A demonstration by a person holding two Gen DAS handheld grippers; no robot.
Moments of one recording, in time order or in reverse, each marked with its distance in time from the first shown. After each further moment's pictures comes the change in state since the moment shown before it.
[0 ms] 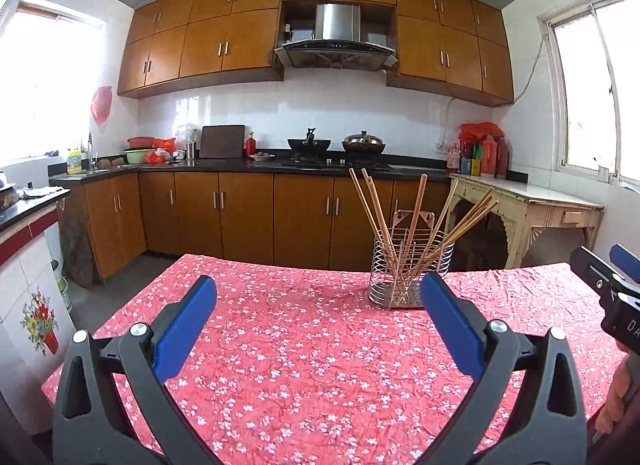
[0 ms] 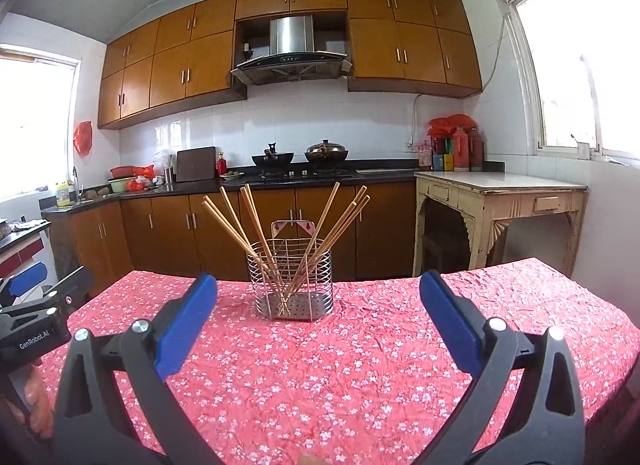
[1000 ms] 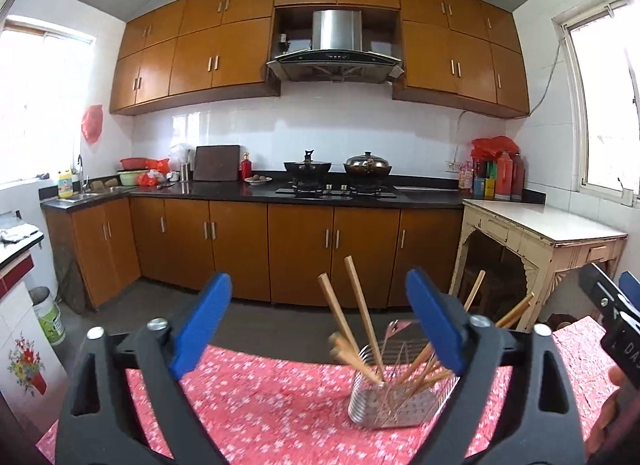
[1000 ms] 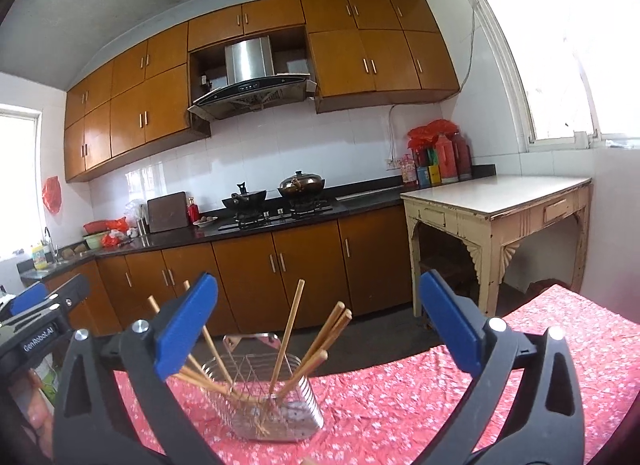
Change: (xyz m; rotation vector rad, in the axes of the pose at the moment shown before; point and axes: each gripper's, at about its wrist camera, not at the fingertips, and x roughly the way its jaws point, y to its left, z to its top) left arm 0.130 -0.048 0.118 0.007 -0.025 0.038; right arm 0.149 -0.043 0.104 0.117 -0.067 -0.062
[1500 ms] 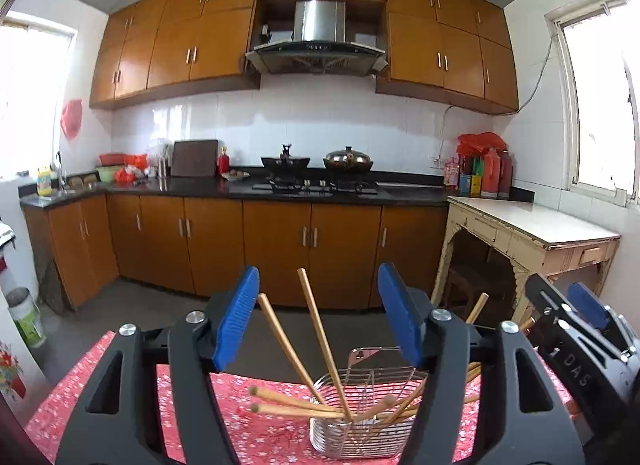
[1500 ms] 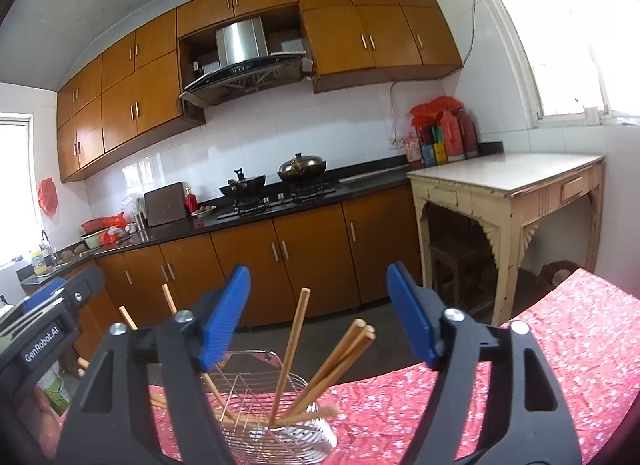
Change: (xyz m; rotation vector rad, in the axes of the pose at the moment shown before) left arm 0.055 -0.046 0.008 0.009 0.003 -0.052; right arm 0.082 0.000 -0.002 0.059 0.044 0.002
